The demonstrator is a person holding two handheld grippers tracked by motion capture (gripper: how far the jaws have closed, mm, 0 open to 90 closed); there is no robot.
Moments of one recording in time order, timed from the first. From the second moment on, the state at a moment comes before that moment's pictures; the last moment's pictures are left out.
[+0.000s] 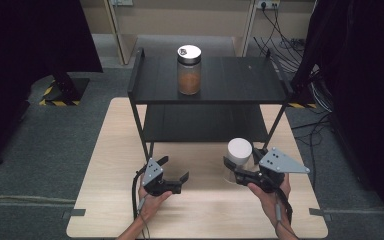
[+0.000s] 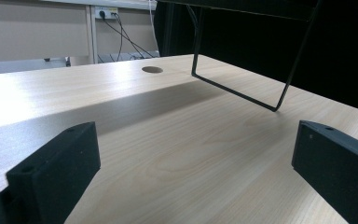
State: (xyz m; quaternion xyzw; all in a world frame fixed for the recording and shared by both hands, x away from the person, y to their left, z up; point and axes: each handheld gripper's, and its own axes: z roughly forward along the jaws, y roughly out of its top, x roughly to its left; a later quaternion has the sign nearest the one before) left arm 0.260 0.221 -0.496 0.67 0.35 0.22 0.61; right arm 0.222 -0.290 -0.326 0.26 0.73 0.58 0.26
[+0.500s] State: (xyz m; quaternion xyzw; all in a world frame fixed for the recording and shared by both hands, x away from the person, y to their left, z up) left arm 0.260 0.221 -0.495 0.67 0.36 0.22 0.61; right arm 0.225 -0.287 -0.299 0.26 0.73 0.59 0.25
